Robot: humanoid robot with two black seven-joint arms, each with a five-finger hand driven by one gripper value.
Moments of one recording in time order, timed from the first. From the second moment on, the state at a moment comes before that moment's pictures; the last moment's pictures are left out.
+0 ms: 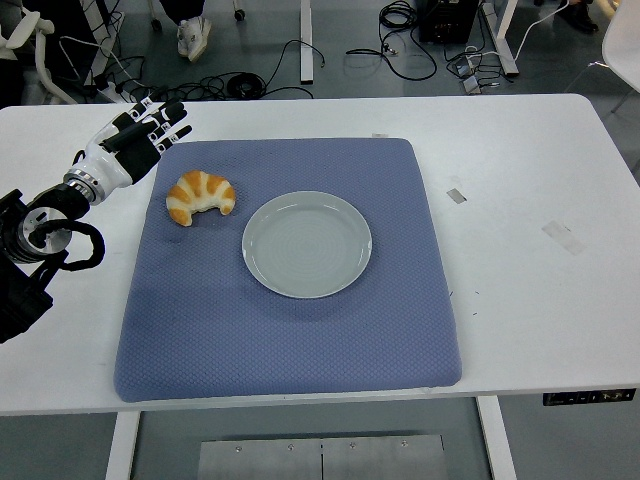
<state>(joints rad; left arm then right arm) -0.85 0.25 -0.81 -0.50 0.03 -0.39 -0.04 -0.07 0.00 0.10 0.12 -0.10 -0.08 0.22</state>
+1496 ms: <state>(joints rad) -0.89 0.27 -0.82 -0.50 0.04 -0.35 -0.10 -0.07 0.00 0.10 0.12 -0.10 -0.08 0.22</state>
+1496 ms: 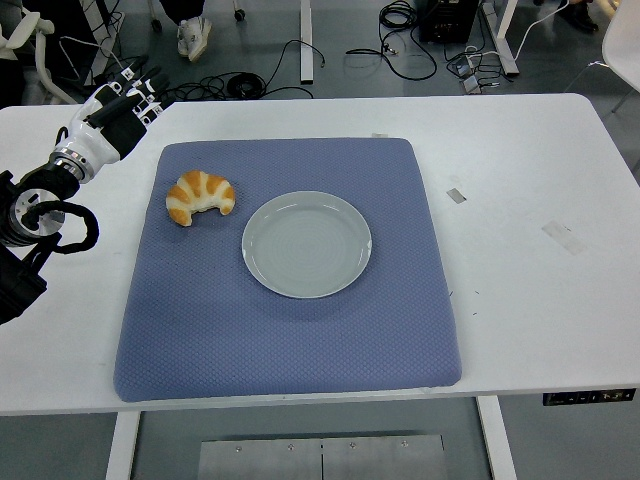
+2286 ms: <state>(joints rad) -0.91 0.26 -0.81 -0.50 0.05 -0.34 -0.10 -0.07 0.00 0.10 0.12 -0.10 -0.08 0.22</state>
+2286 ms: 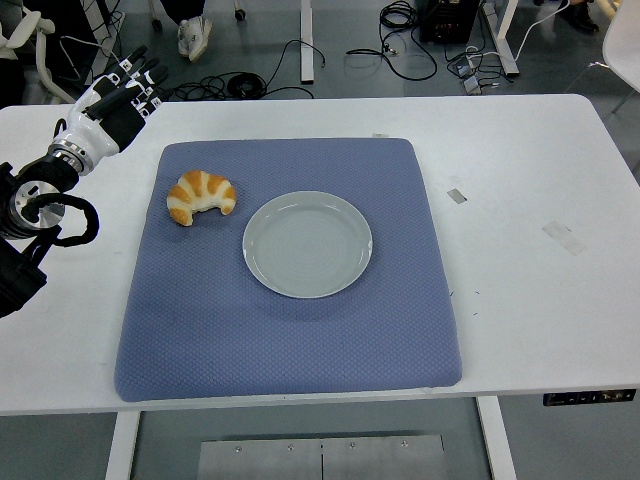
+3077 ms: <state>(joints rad) -0.92 0.35 -0.74 -0.61 0.25 -0.32 -0.10 -0.07 0.00 0.10 0.12 -0.10 -0.08 0.22</state>
